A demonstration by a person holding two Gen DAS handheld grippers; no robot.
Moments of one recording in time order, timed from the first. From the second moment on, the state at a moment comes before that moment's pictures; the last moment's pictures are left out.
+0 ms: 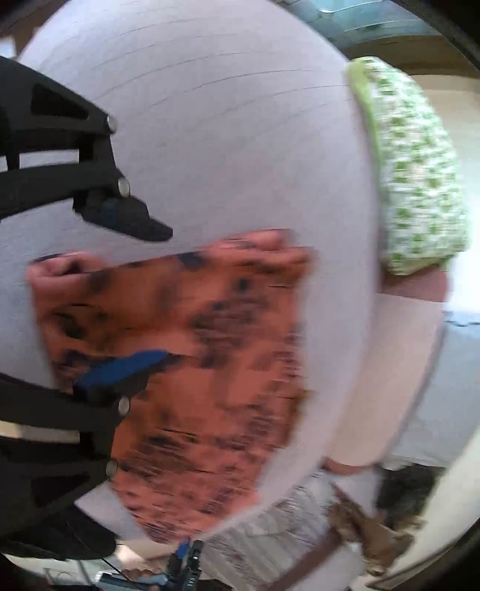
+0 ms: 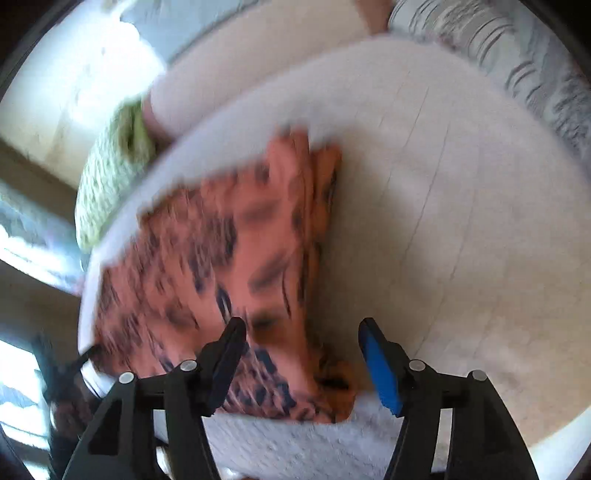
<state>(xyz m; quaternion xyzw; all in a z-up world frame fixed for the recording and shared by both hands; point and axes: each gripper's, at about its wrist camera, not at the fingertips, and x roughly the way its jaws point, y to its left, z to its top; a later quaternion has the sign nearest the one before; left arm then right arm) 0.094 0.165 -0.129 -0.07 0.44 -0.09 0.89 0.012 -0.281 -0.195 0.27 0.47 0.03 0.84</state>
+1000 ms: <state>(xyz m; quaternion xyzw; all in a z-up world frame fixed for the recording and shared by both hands) 0.133 0.184 -0.109 -0.06 0.43 -0.11 0.89 0.085 -0.286 -0.175 0.21 0.44 -0.02 0.87</state>
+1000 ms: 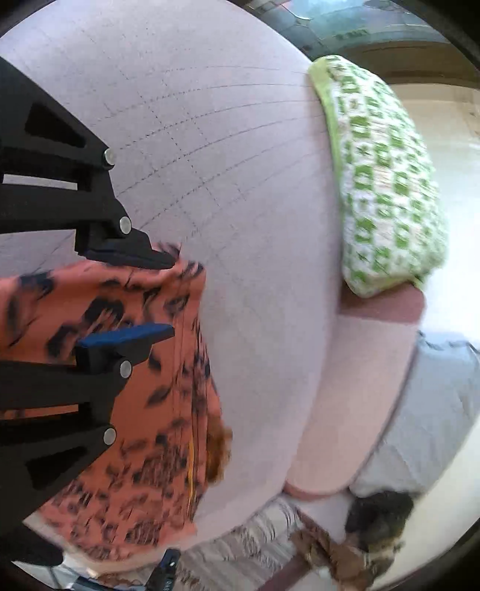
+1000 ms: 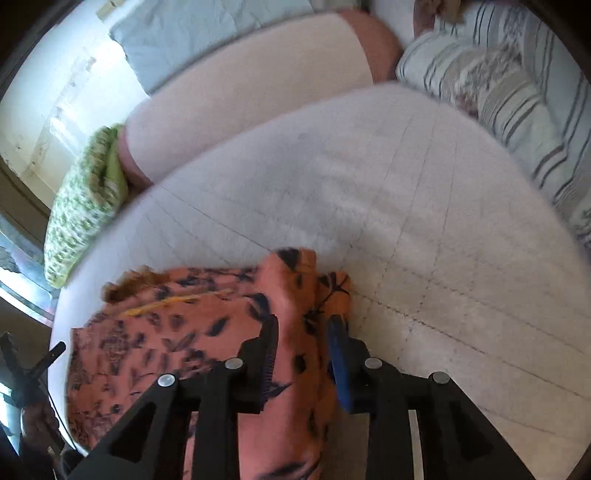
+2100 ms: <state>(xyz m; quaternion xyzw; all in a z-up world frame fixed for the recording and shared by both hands) 0.044 0.149 -0.177 0.01 0.47 -0.09 0.88 0.097 -0.307 -0.203 0.22 0.50 -0.05 0.84</state>
